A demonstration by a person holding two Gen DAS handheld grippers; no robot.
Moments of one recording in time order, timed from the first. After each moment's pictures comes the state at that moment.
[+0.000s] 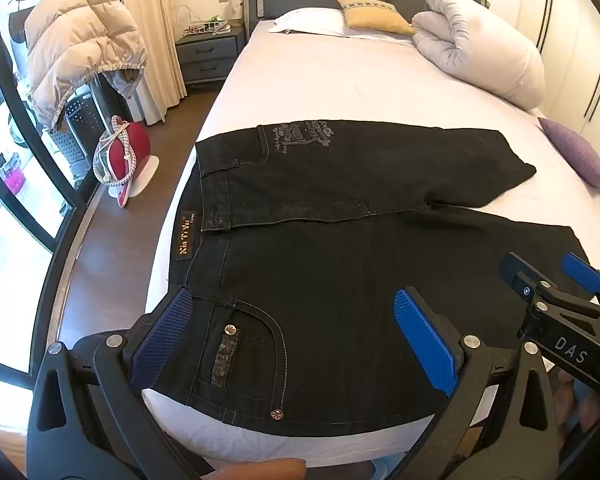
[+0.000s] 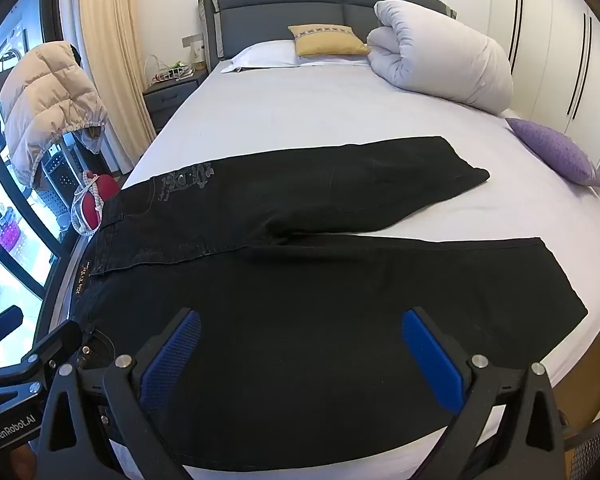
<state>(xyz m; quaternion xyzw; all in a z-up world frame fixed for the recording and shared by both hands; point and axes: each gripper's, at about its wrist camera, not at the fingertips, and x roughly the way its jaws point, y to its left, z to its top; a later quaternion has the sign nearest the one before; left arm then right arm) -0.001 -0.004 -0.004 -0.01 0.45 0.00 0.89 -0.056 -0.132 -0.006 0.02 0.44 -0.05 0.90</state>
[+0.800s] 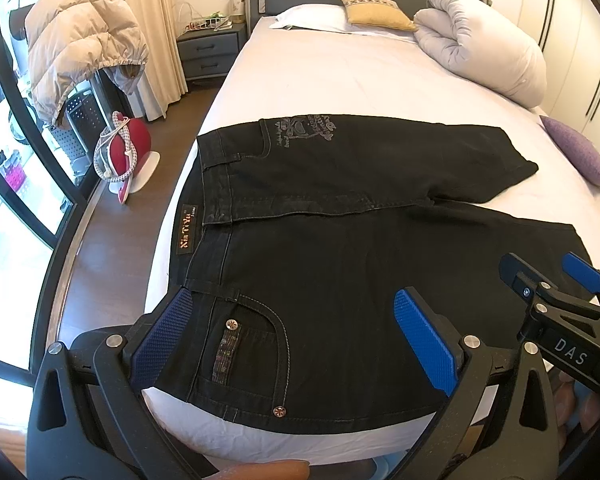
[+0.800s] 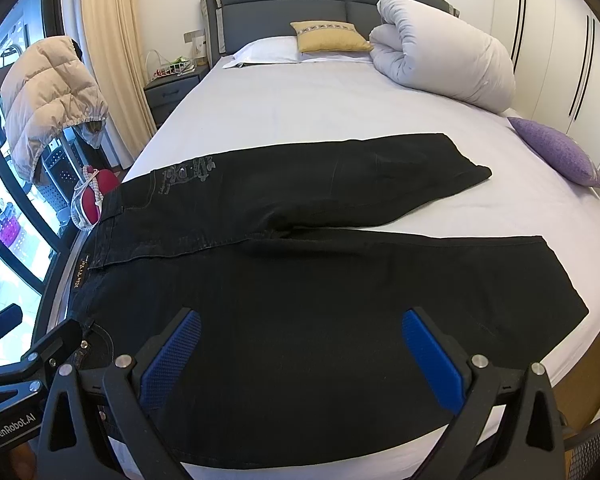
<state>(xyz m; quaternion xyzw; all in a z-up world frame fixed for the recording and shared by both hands) 0.000 -0.002 -0.005 -0.01 0.46 0.00 0.89 -0.057 -0.130 -0.009 0.02 0.44 -0.05 0.89</state>
